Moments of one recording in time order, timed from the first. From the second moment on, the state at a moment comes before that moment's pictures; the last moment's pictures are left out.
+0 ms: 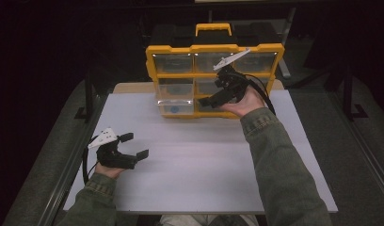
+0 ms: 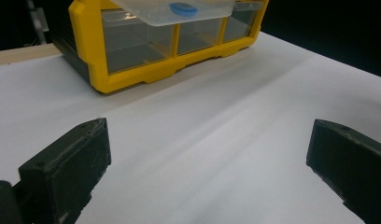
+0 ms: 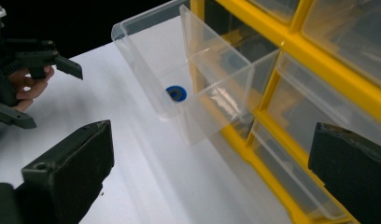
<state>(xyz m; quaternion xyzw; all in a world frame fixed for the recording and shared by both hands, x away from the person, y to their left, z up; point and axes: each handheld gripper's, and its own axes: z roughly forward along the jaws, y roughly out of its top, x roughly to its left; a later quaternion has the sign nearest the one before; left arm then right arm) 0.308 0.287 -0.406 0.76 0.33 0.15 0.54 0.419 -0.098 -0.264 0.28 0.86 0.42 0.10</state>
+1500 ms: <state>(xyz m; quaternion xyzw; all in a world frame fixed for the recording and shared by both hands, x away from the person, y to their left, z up) 0.308 0.285 -0.410 0.77 0.33 0.15 0.53 0.364 -0.178 -0.316 0.31 0.82 0.47 0.11</state>
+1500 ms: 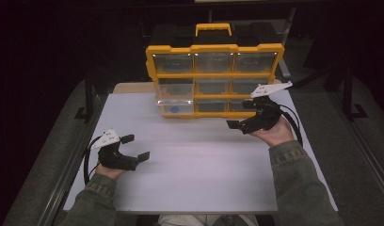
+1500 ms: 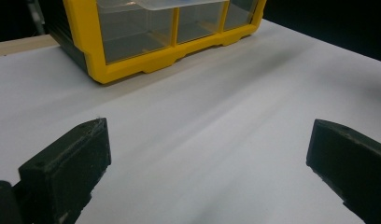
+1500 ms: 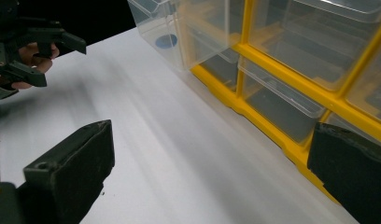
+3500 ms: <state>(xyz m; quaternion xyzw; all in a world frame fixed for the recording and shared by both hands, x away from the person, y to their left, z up) 0.307 0.287 -0.409 0.77 0.33 0.15 0.53 0.317 -0.237 -0.390 0.36 0.77 0.50 0.16</state>
